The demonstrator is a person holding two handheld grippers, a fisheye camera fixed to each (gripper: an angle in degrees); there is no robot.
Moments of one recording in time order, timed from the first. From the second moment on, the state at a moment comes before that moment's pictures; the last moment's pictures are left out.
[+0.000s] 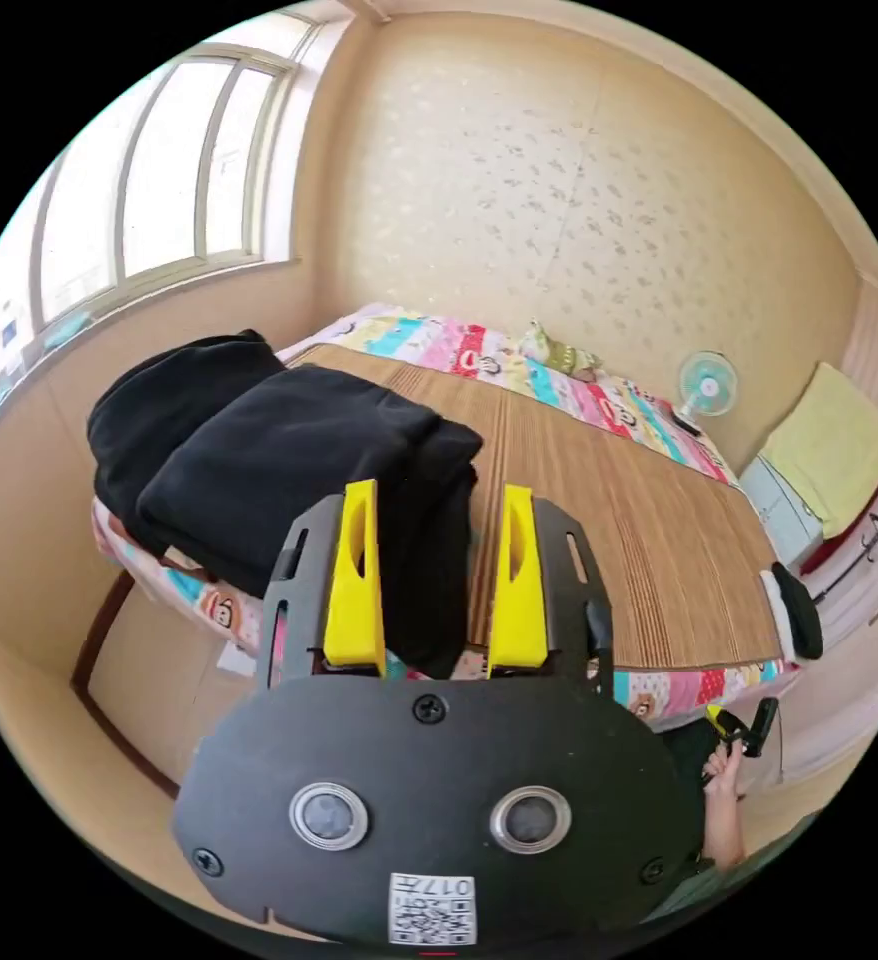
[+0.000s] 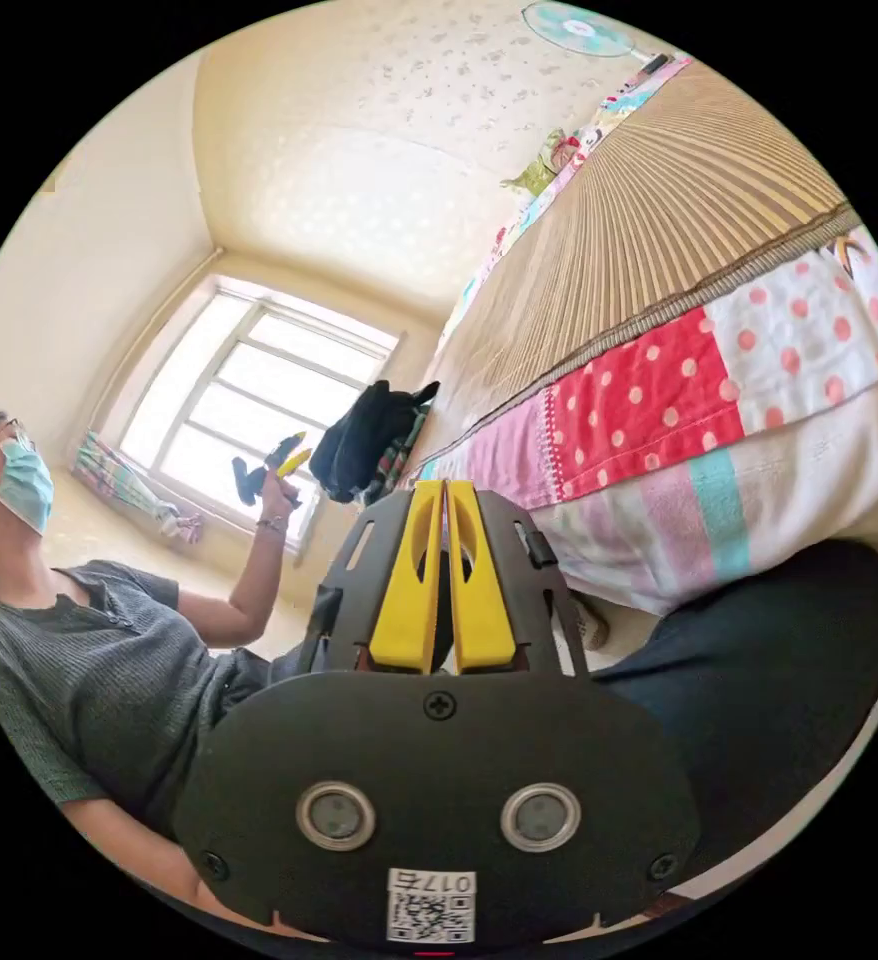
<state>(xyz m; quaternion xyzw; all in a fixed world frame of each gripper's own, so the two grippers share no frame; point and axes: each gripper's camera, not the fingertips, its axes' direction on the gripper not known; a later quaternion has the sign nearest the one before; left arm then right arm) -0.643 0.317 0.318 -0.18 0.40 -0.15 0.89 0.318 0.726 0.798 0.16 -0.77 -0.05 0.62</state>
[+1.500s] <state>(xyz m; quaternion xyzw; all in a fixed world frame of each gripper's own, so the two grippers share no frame) -0.426 0.383 0.163 -0.26 0.82 0.15 0.49 0.222 0.648 0.659 0.16 -0.81 -0.06 0.57</state>
